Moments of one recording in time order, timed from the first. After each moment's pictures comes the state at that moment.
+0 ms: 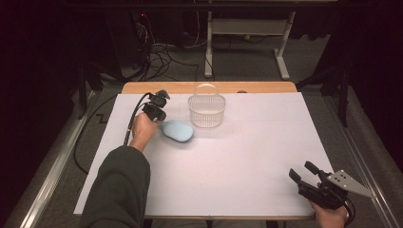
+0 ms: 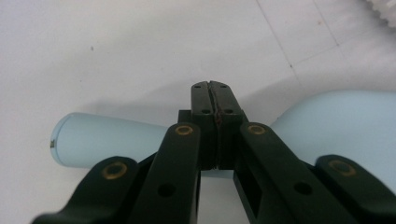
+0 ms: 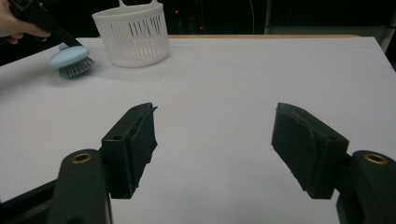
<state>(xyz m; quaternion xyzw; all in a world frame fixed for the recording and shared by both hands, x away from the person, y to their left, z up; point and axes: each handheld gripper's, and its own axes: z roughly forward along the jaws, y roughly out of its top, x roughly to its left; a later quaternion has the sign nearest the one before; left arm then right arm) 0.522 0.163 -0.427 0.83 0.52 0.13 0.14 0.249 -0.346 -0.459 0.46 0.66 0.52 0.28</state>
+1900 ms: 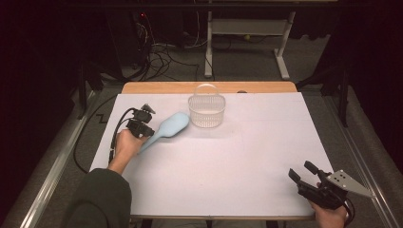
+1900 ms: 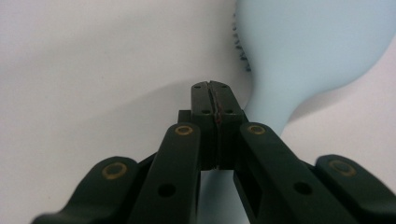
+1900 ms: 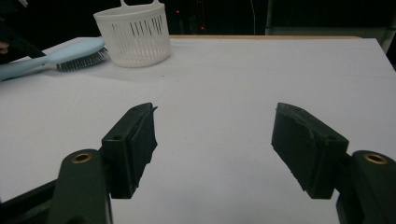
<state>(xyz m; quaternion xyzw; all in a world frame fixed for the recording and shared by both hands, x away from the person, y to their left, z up) 0.461 0.205 -0.432 0.83 0.52 0.08 0.16 0.249 -0.345 -0.458 0.45 0.67 0.52 0.28</state>
